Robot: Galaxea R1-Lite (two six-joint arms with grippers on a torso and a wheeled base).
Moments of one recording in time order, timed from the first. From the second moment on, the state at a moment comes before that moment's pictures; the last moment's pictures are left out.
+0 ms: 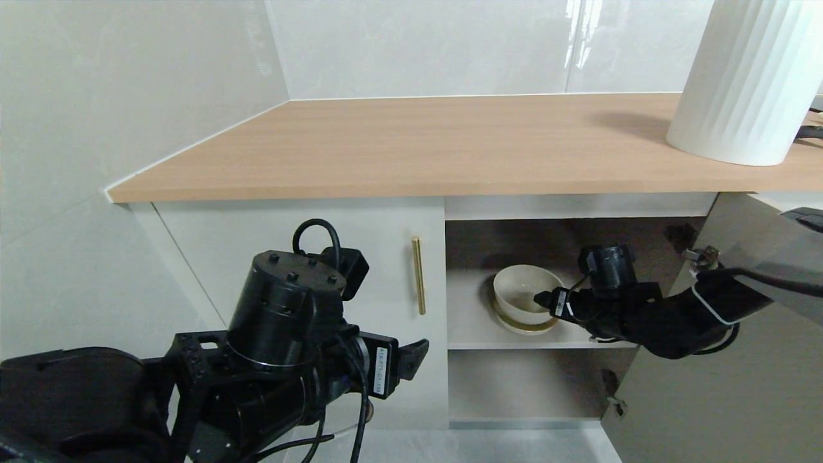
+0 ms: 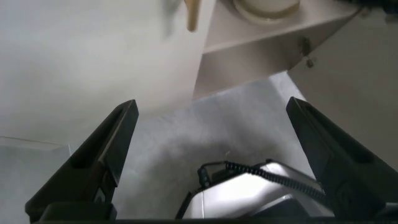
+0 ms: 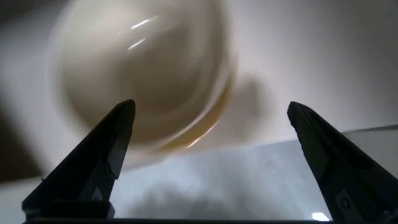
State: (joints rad) left arm -0.79 1.63 -0.76 -0.29 0.31 -0.35; right arm 0.35 2.16 -1.02 -0.53 -0.18 0.51
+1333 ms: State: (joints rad) left arm -0.60 1.36 -0.53 -0.29 0.31 -0.24; right arm 0.52 1.45 -0.69 -0.10 -0.07 0.45
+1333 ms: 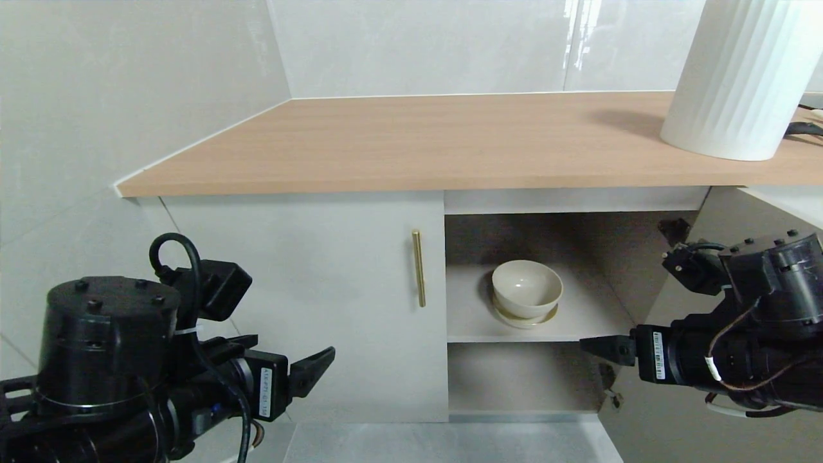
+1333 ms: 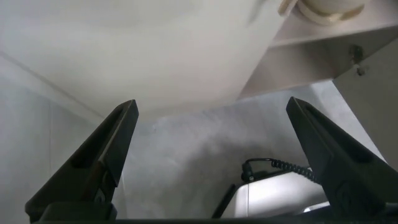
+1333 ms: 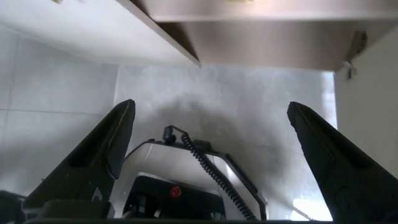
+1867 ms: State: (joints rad) left arm -0.60 1.37 -0.52 -0.29 0.31 -0.24; right arm 0.53 1.44 -0.69 -0.10 -0.07 0.45
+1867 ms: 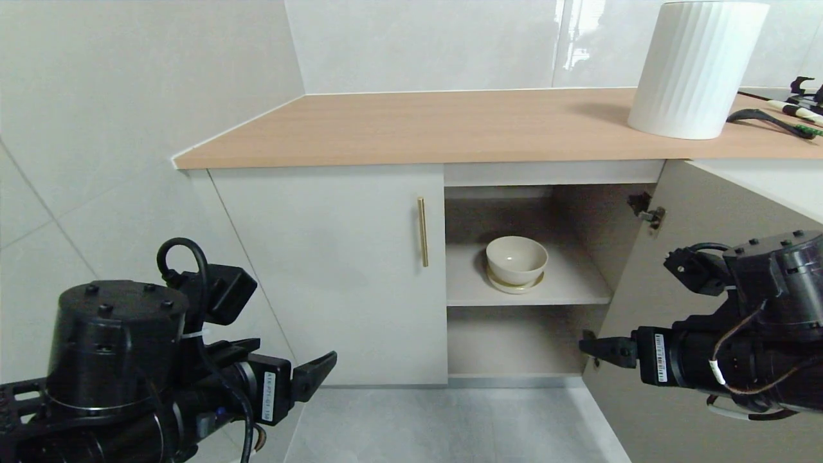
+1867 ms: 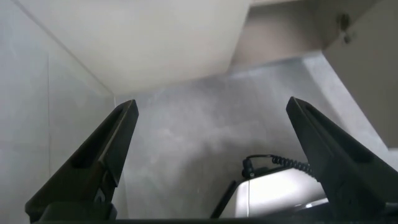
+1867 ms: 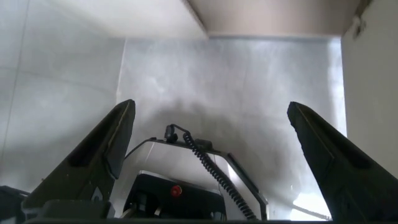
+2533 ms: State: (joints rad) left arm -0.60 1.37 -0.52 -0.29 0.30 -0.24; right arm 0.53 1.44 -0.69 -0.10 -0.07 0.45
